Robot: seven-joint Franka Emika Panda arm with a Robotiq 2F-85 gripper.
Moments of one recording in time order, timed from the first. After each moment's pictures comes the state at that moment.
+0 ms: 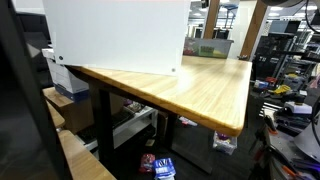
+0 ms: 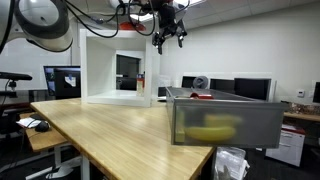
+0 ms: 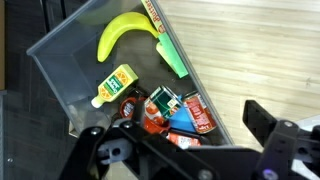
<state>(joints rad) -0.29 0.75 -0.17 -0.37 -0.22 1.10 -0.58</state>
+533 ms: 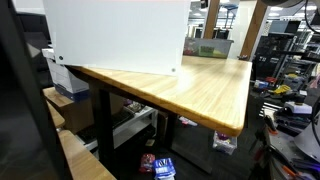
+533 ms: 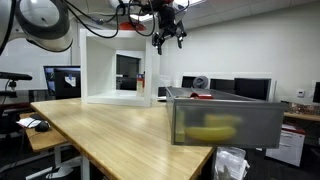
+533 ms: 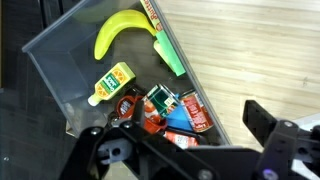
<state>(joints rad) -0.29 0.76 -0.16 -0.37 -0.22 1.10 -0.58</state>
